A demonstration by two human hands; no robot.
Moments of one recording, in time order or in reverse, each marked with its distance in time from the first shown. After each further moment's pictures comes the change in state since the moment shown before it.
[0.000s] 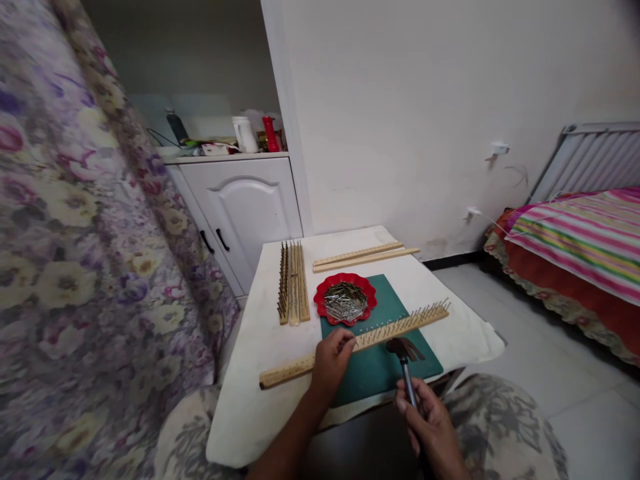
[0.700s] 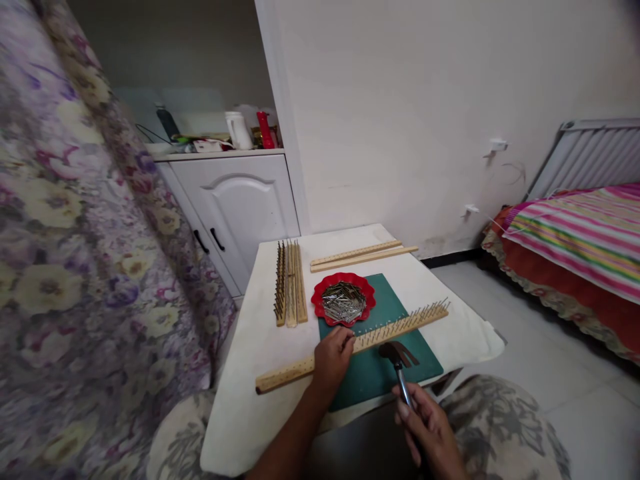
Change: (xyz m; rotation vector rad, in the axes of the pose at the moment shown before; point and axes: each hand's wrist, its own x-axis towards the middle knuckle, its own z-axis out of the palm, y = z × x) left_hand 0.014 -0.018 0.011 0.319 0.024 0.148; right_hand -0.004 -0.002 -0.001 -0.012 -0.125 -0.001
